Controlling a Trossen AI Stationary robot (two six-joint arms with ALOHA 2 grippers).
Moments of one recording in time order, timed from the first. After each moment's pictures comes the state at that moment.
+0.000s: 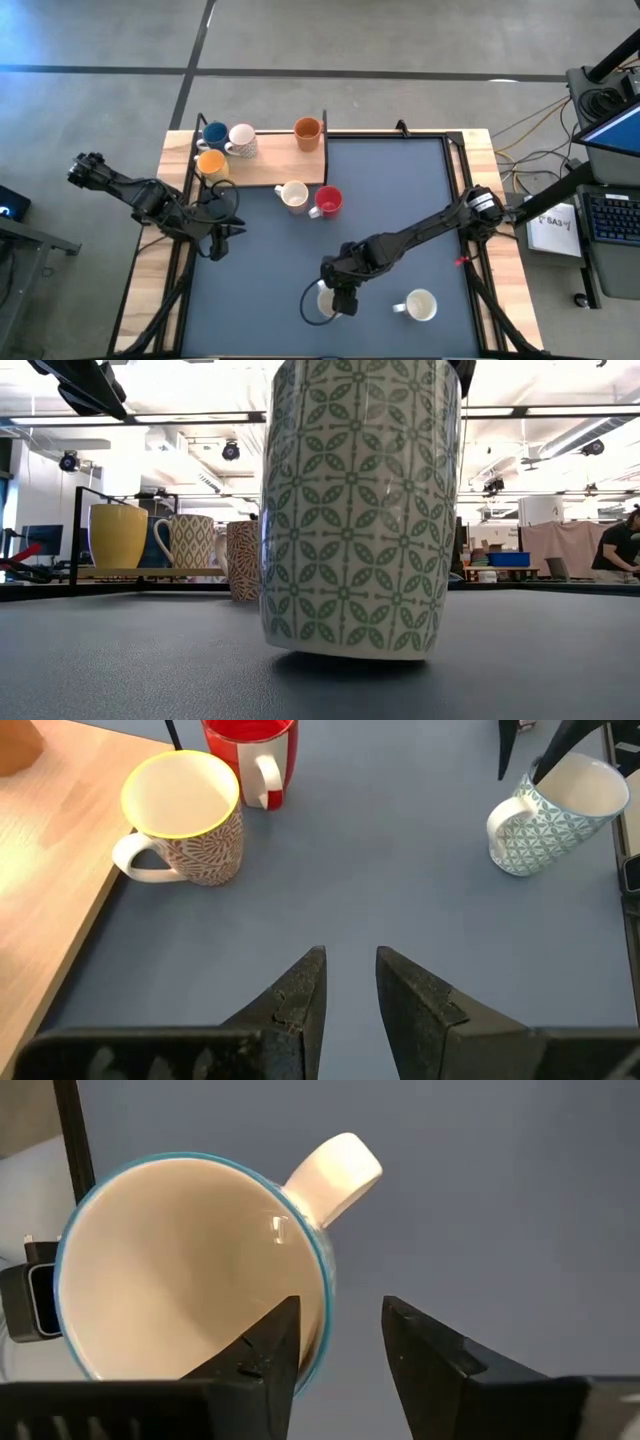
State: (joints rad) left arm -0.45 0.84 0.91 -0.95 -0.37 -0.60; right arm 0.36 1.97 1.59 -0.74 -0.10 0.58
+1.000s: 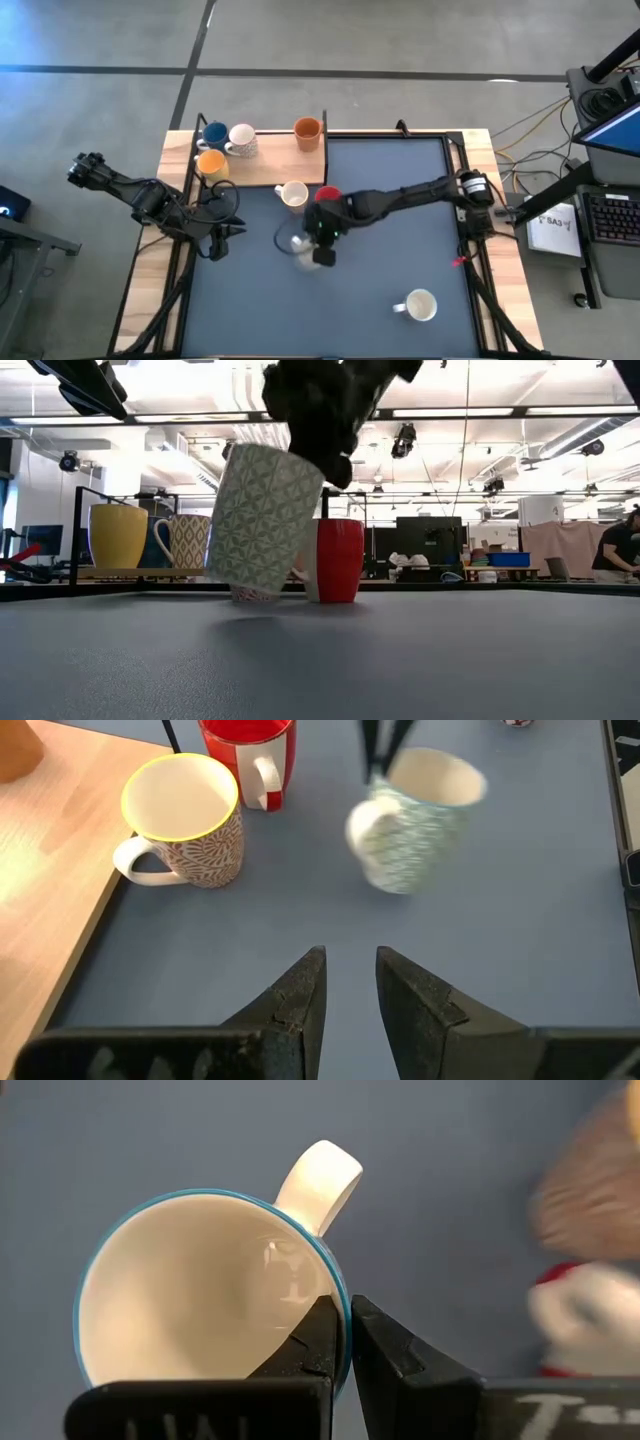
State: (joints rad) left arm -0.45 0.84 0.91 -0.95 -0.37 -0.59; right arm 0.07 1.97 1.61 -0.58 -0.10 0.21
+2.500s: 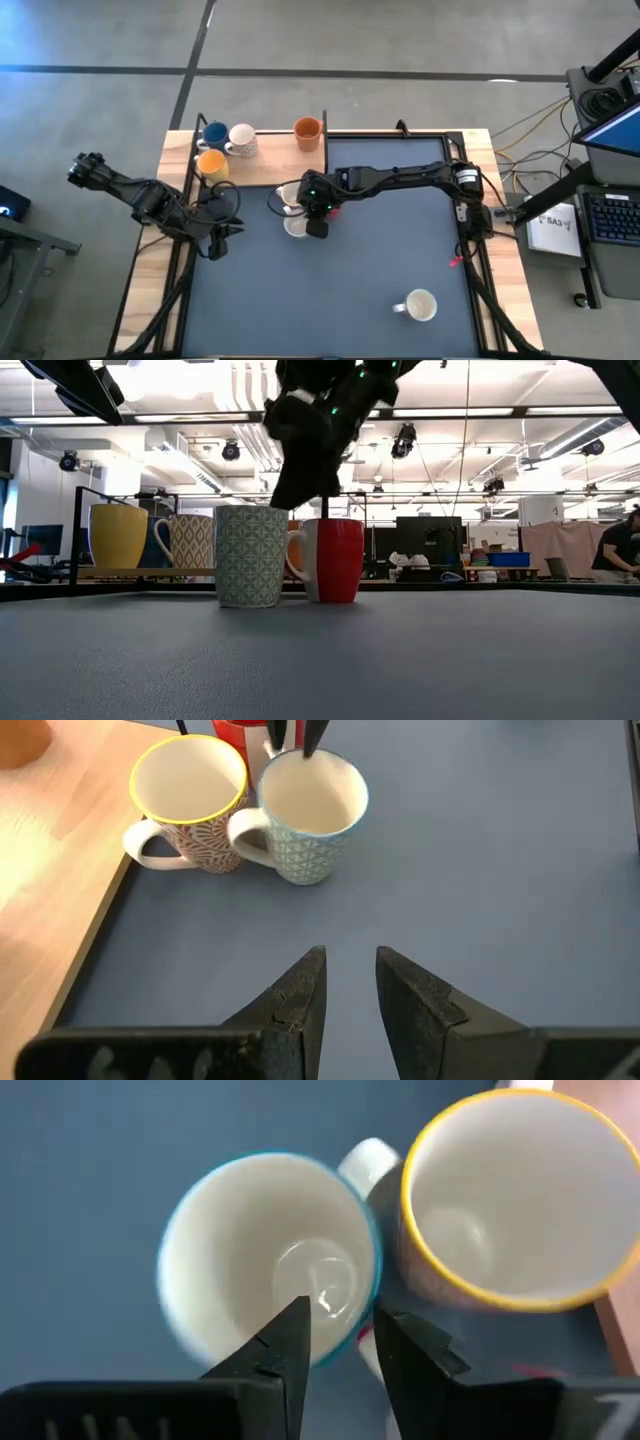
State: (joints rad) left arm -0.45 0.84 0.91 -0.99 -0.37 -0.59; right arm -0.08 2.01 1.68 -0.60 -0.11 0.08
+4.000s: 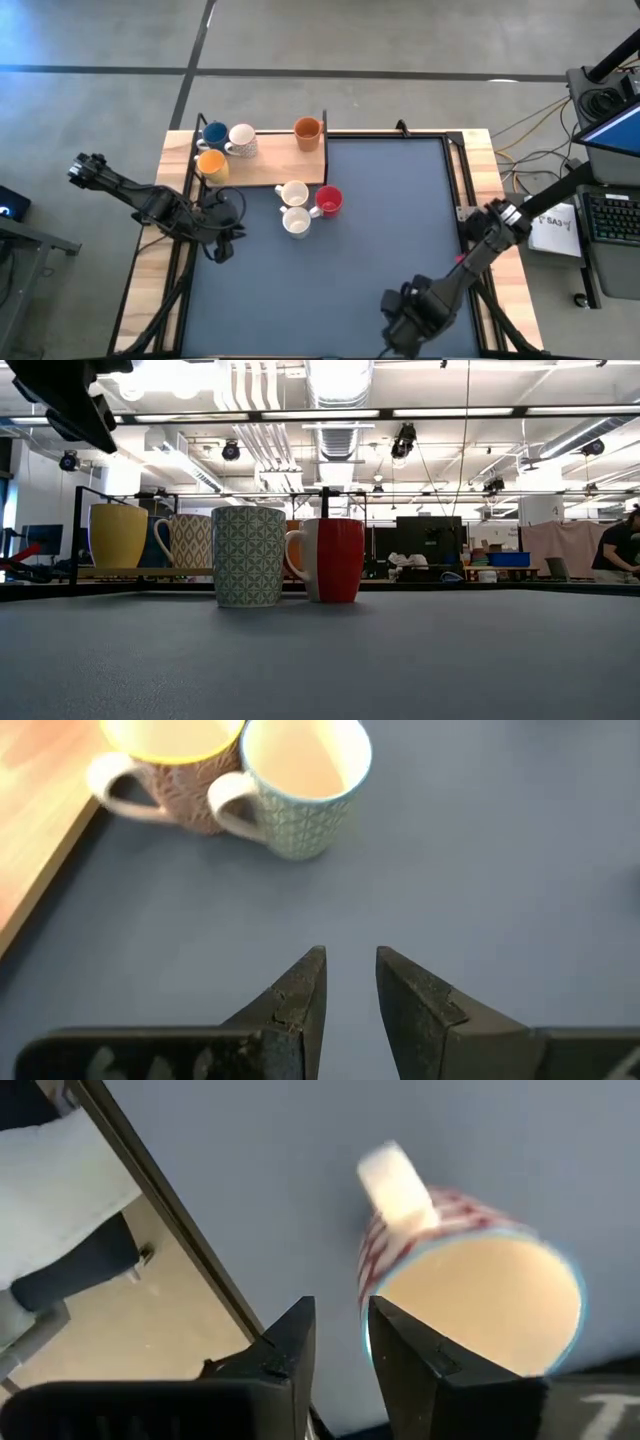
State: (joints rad) left arm -0.45 0.84 0.80 -0.91 -0.35 -0.72; right arm 0.76 1.88 1.68 -1.30 -0.16 1.21
